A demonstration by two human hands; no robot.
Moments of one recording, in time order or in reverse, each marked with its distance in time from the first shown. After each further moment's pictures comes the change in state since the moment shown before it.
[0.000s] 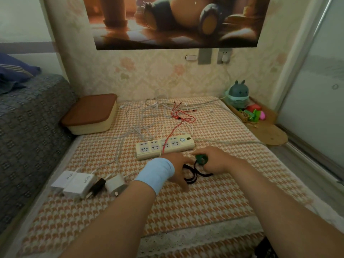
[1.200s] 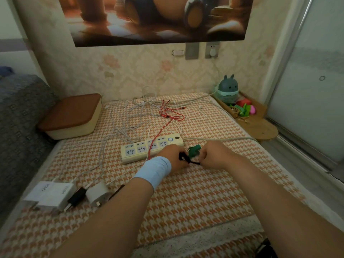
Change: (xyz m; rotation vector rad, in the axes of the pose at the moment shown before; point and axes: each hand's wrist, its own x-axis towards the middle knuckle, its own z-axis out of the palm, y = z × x) left_hand 0.051 0.010 -0.003 -0.304 0.312 -0.042; right_hand -0.006 0.020 -0.018 -0.030 0.093 0.129
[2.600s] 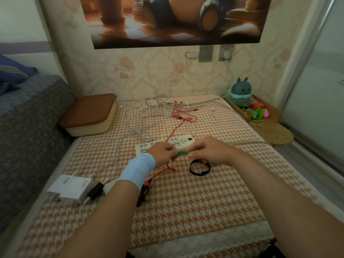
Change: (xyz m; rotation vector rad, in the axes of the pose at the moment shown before) left_hand -0.045 -0.051 -0.035 -0.401 0.120 -0.120; right_hand 0.001 -0.044 -0.008 0.483 -0.090 -0.286
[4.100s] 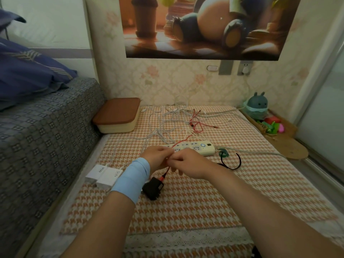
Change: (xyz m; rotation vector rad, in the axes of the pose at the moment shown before) left_hand -0.078 -0.036 -0.050 -0.664 0.173 -0.305; right_hand 0.002 -0.095 0.102 -0.091 -0.079 -0.152
